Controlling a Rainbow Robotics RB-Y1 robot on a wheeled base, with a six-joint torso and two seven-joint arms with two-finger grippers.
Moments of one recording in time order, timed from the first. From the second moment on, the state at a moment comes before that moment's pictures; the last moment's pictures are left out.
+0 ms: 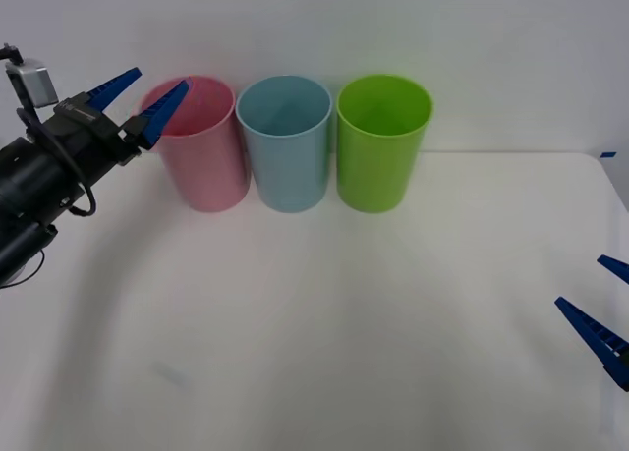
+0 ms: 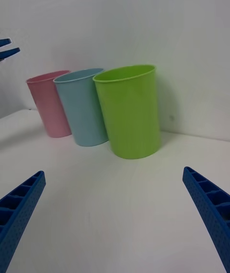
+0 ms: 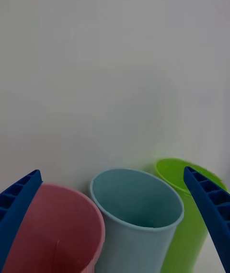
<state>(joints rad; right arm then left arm) 0.35 -0.40 -0.52 -1.66 0.96 -1.22 0.00 -0.29 0.44 0.24 -1.54 -1.15 -0.76 0.32</state>
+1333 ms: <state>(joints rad) 0.35 -0.40 -0.52 -1.66 0.96 -1.22 0.00 0.11 0.57 0.55 -1.60 -1.01 -1.12 0.22</state>
